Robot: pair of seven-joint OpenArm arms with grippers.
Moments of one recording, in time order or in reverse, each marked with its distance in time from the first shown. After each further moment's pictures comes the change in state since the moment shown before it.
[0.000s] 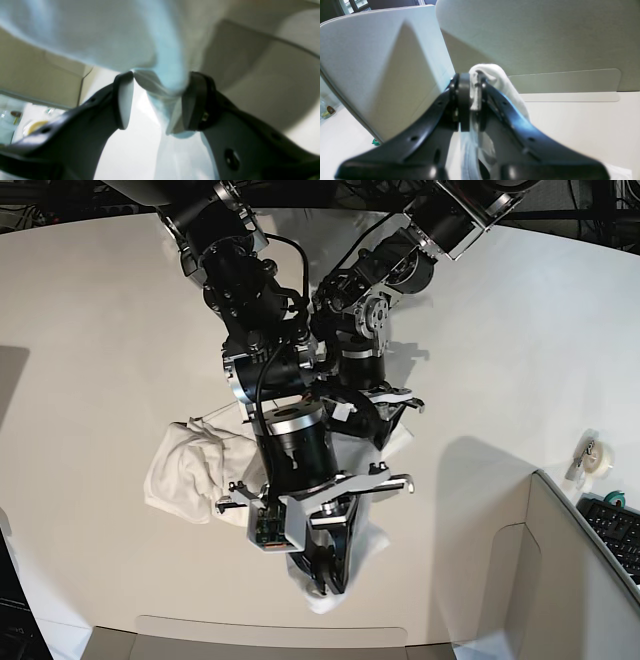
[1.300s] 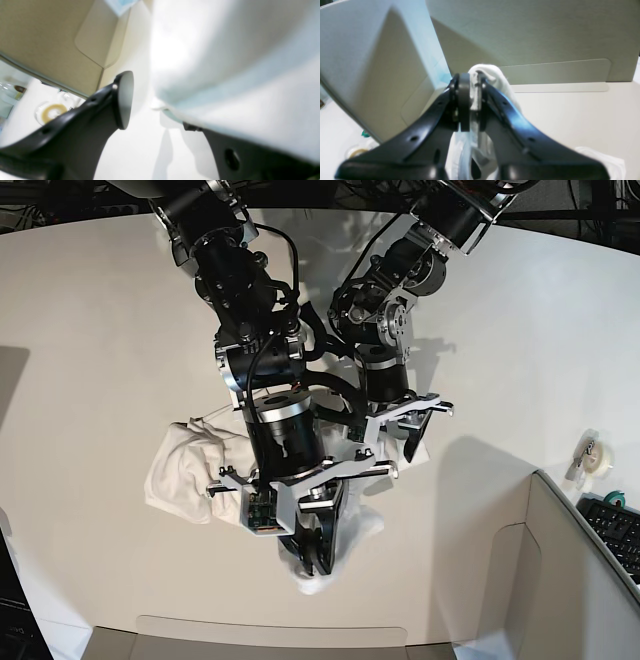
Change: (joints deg) left arm 2.6 -0.1 -7.5 7.8 -0.3 0.0 0.0; right arm -2.9 2.4 0.4 0.4 -0.2 0.0 0.0
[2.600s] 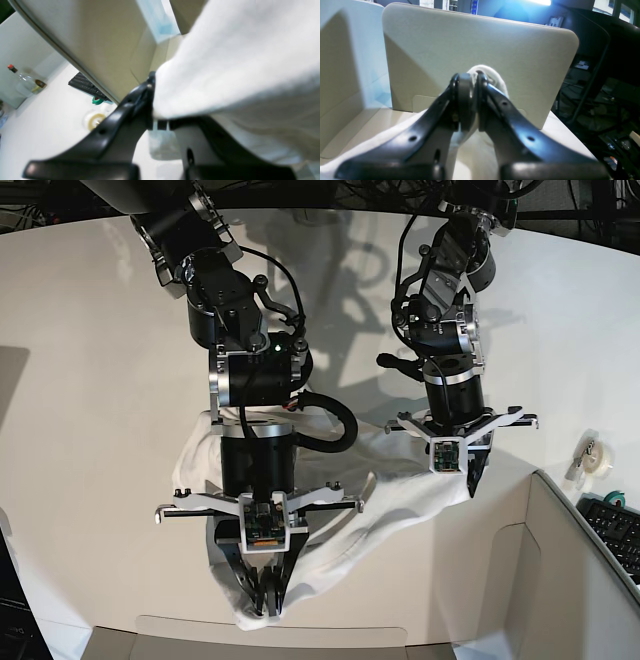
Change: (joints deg) left arm 5.4 -2.7 -18.0 27.1 0.2 -14.8 3.4; right arm 5.1 3.3 -0.5 -1.7 -22.9 0.5 -0.2
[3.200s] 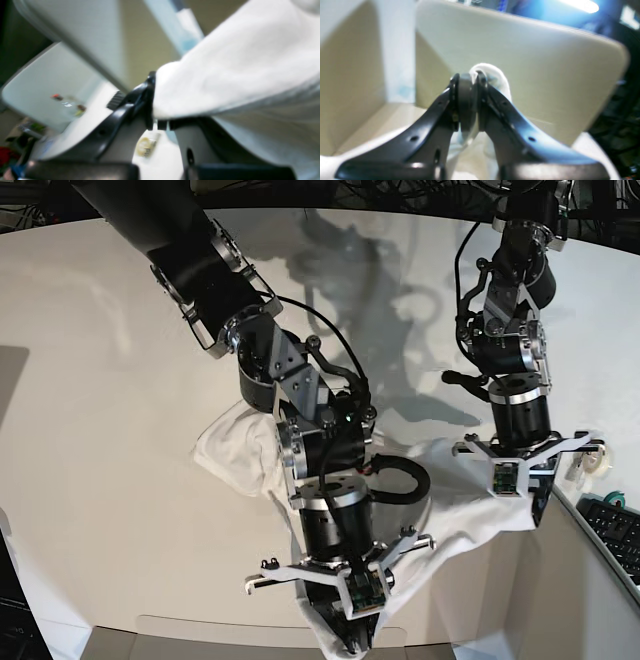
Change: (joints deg) left arm -3.2 -11.8 -5.9 4.8 0.2 -6.4 2.4; right arm 13.2 -6.0 -4.6 -18.9 5.7 0.0 1.0
